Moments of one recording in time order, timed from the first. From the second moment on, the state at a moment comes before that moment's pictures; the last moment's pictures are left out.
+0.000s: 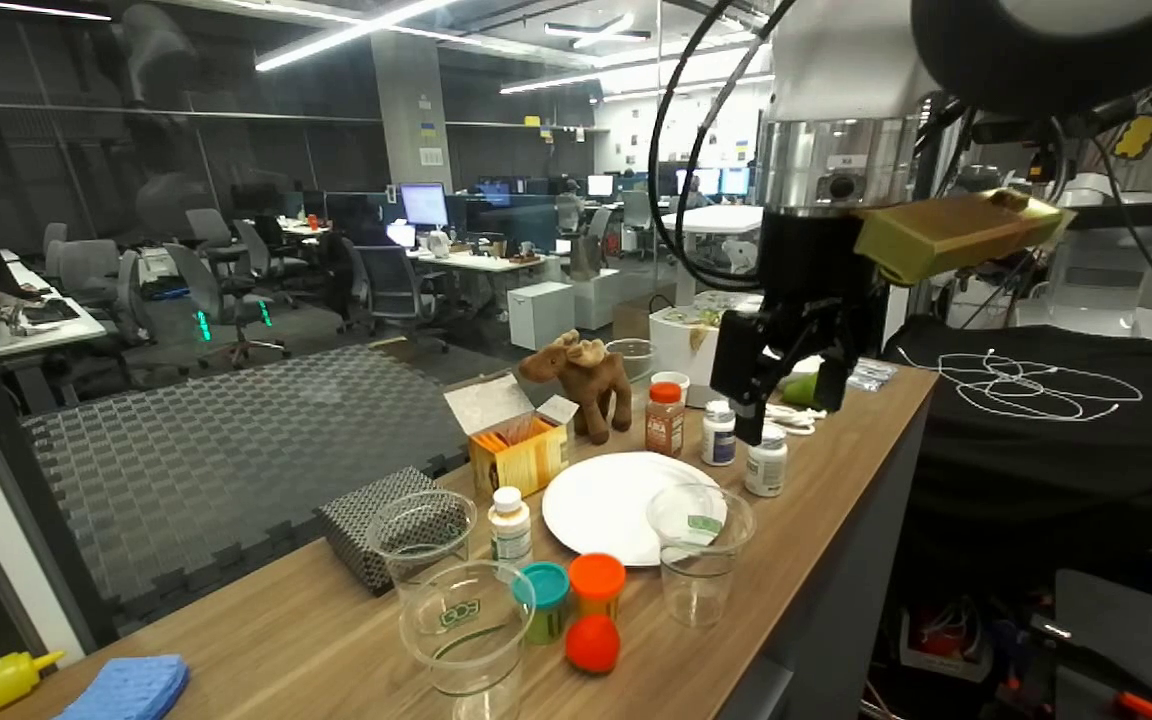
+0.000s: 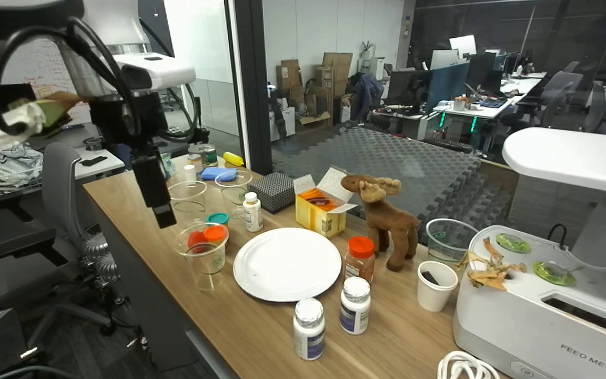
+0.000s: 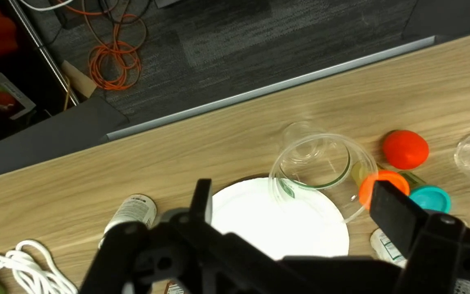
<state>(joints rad) -0.02 -0.32 0.16 -2.63 -0.05 2.36 0.45</state>
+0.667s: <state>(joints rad) -0.05 -0.09 0.12 -2.60 -0.10 2.52 0.44</state>
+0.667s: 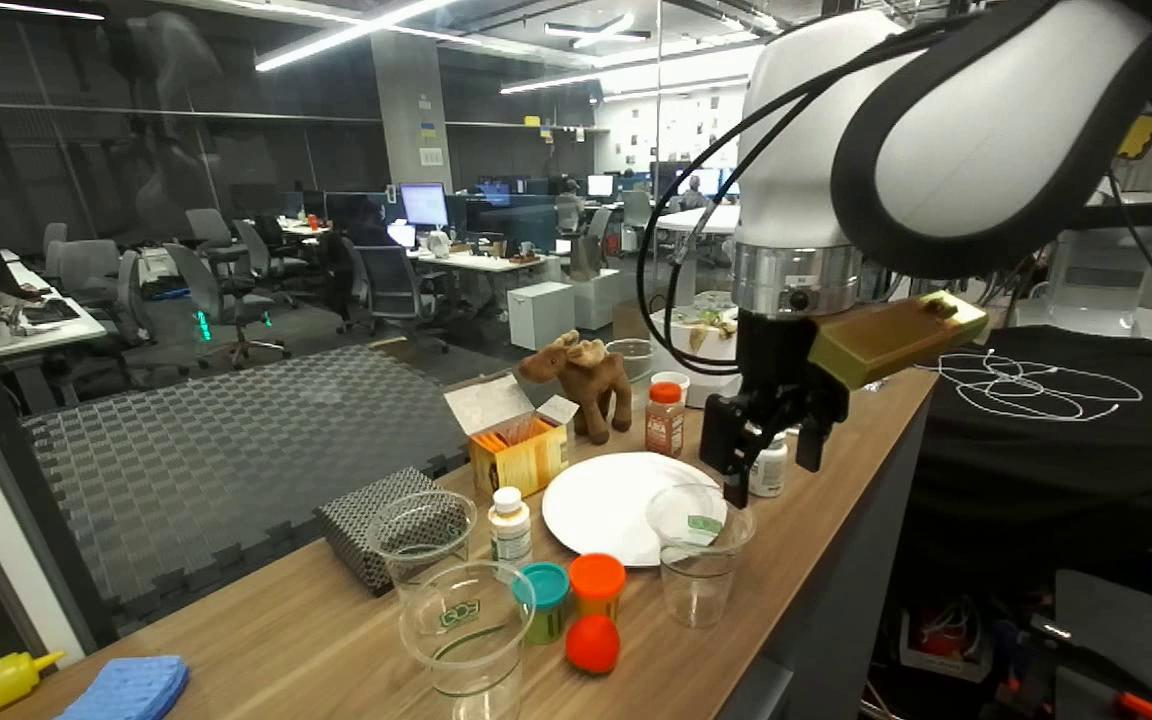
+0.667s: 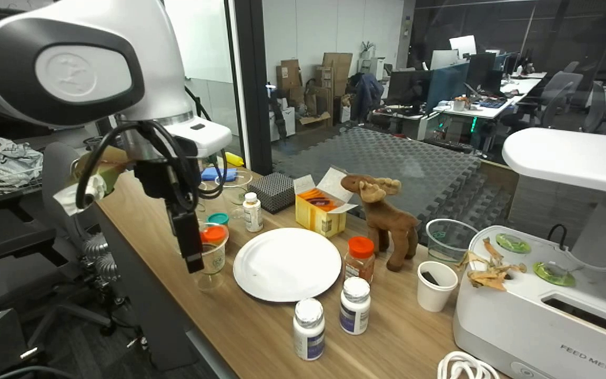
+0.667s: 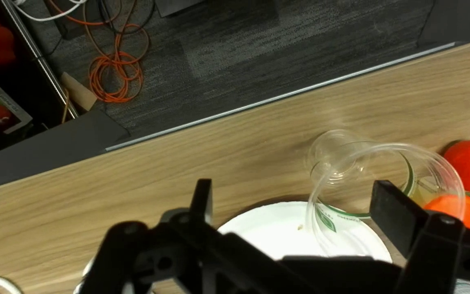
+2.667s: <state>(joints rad) -0.01 -0.12 0.04 -2.41 0.15 2.34 0.31</state>
